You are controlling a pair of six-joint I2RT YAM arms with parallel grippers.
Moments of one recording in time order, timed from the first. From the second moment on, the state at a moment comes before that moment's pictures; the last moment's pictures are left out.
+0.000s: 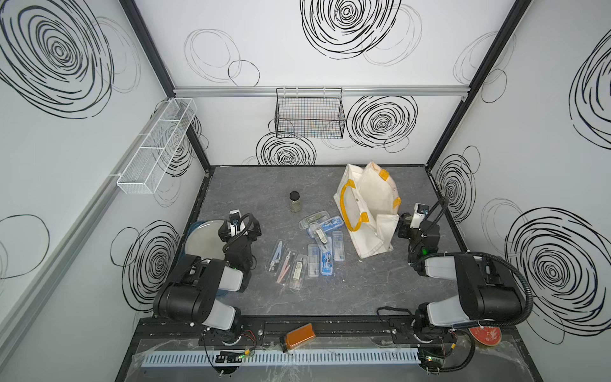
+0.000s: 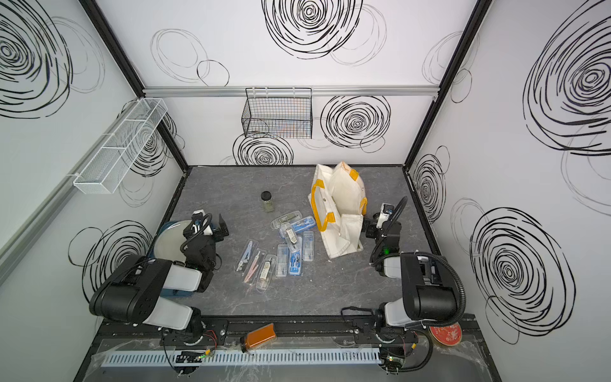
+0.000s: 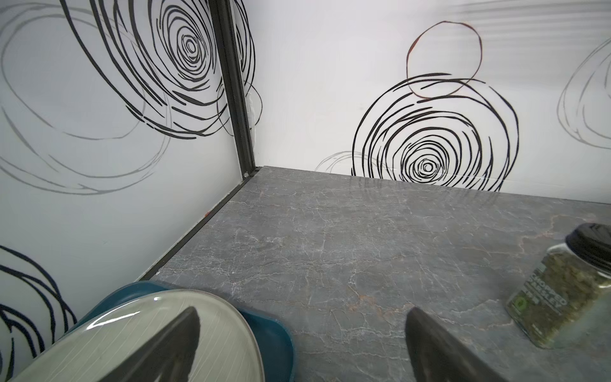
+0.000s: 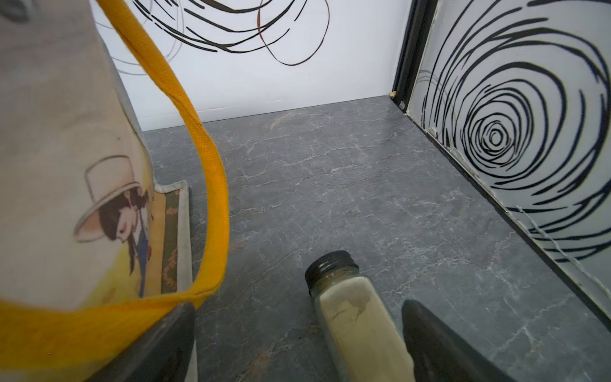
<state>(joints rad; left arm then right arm) -0.13 1.50 0.18 1.23 -0.45 -0.02 -0.02 1.46 0.31 0.85 0.05 0.06</state>
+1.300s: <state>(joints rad) -0.17 1.44 0.15 1.23 -0.48 0.01 -0.01 1.42 0.37 0.67 0.05 0.05</state>
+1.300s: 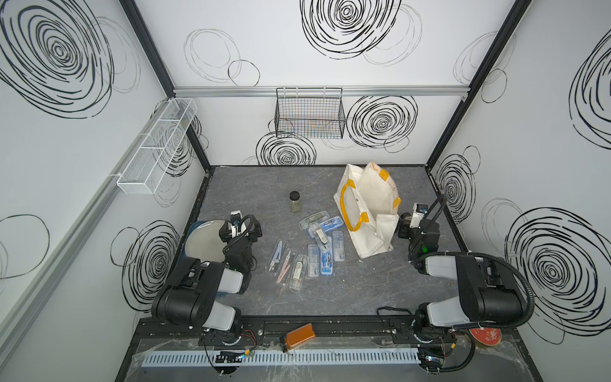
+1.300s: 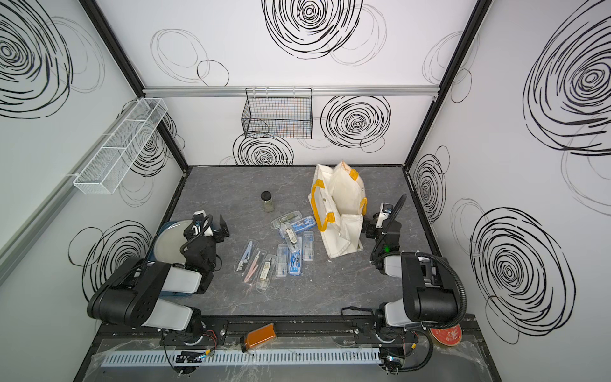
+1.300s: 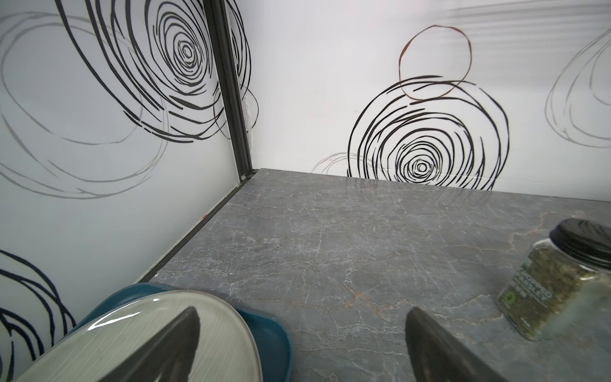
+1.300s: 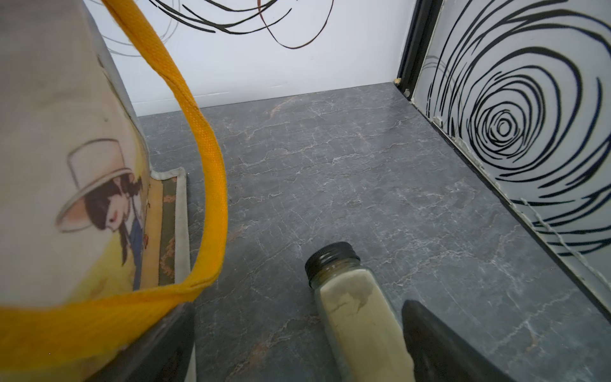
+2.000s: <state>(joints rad) -0.50 1.26 0.74 -0.02 -0.72 -0.34 0.08 0.79 0.64 -0.32 0.44 0.40</state>
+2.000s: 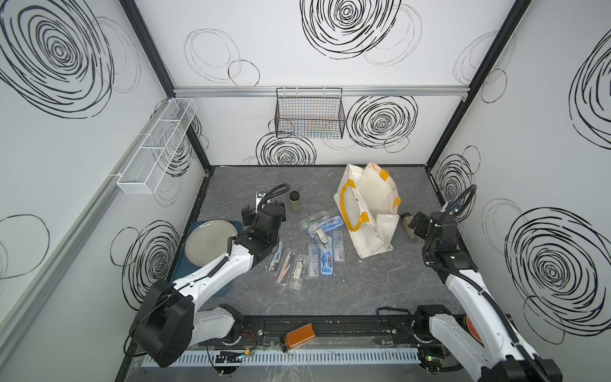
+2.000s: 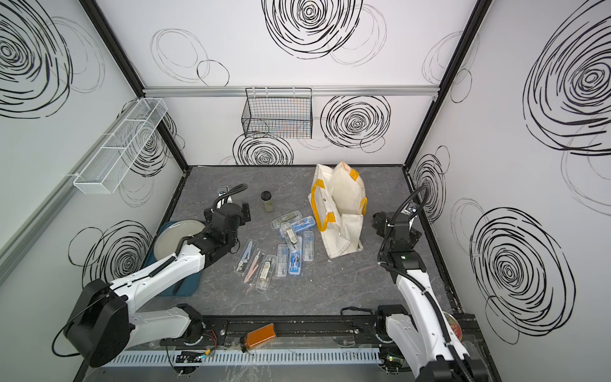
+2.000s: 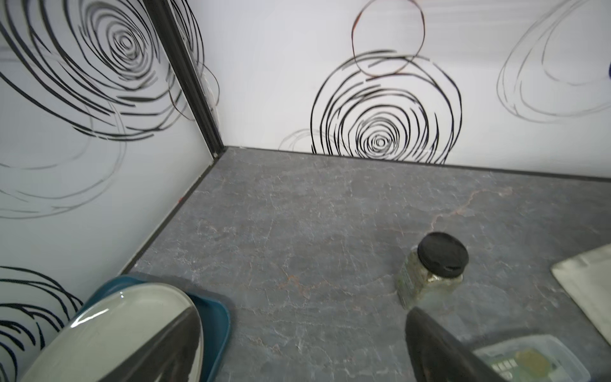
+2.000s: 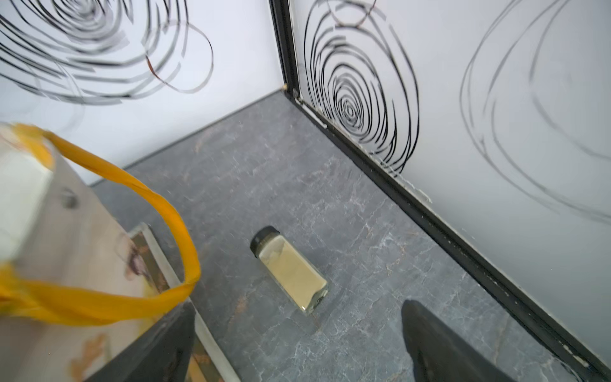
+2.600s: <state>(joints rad) -0.47 1.33 0.66 -0.19 -0.41 -0.57 0.56 1.07 1.06 -0.37 0.20 0.18</state>
